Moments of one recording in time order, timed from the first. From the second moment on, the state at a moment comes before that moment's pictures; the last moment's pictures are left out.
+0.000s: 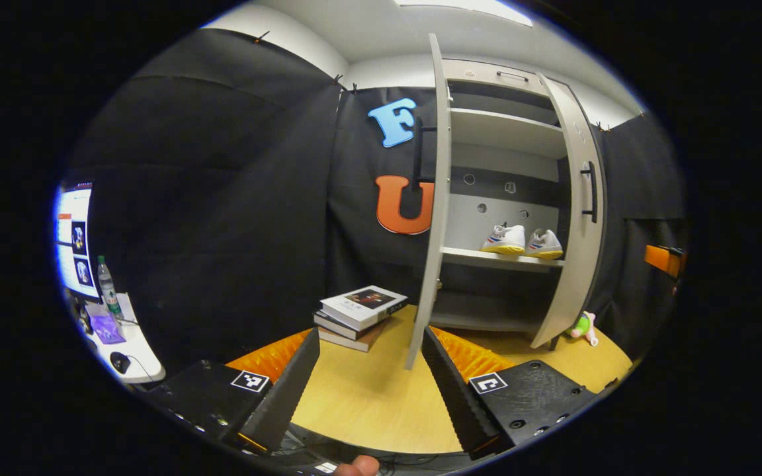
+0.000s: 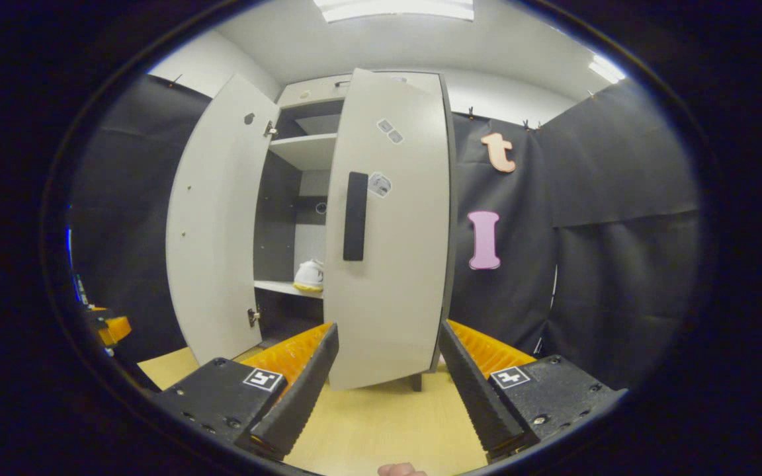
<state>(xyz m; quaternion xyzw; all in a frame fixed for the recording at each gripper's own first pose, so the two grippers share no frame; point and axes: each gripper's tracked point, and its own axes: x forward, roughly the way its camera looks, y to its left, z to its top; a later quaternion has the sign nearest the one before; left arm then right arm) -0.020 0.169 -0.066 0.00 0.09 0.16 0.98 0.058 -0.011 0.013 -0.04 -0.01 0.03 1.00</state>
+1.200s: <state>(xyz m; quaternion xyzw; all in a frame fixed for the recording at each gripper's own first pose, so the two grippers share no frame) 0.155 0.216 0.067 0.04 0.00 0.16 0.99 0.039 -0.049 -0.045 -0.02 0.05 -0.01 1.00</state>
